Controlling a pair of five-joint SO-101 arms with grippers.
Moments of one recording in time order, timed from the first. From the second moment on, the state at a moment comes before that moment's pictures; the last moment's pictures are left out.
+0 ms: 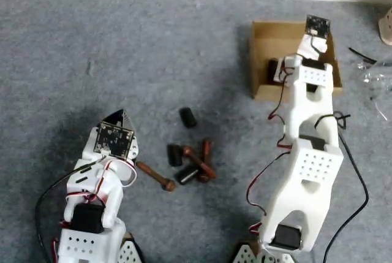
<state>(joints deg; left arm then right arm) 1.5 -103.8 96.0 36.5 -9.1 6.5 41.0 -21.1 47.3 -1.0</state>
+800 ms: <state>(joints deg) 1.5 -103.8 96.0 36.5 -9.1 -3.7 -4.9 21.1 40.3 -3.3</state>
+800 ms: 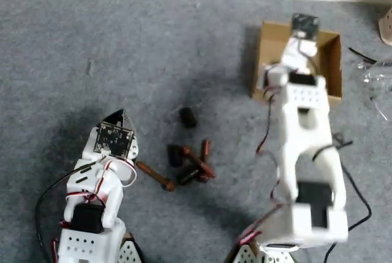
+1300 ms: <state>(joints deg) 1.5 -103.8 96.0 36.5 -9.1 -24.5 -48.0 64.7 33.2 3.9</state>
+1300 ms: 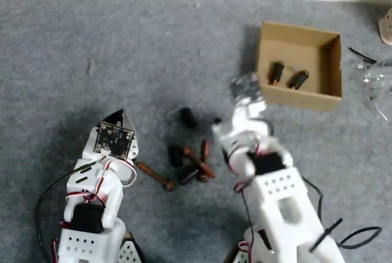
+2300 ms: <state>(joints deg) 1.5 -103.8 96.0 36.5 -9.1 -44.0 -49.0 74.9 29.8 8.9</state>
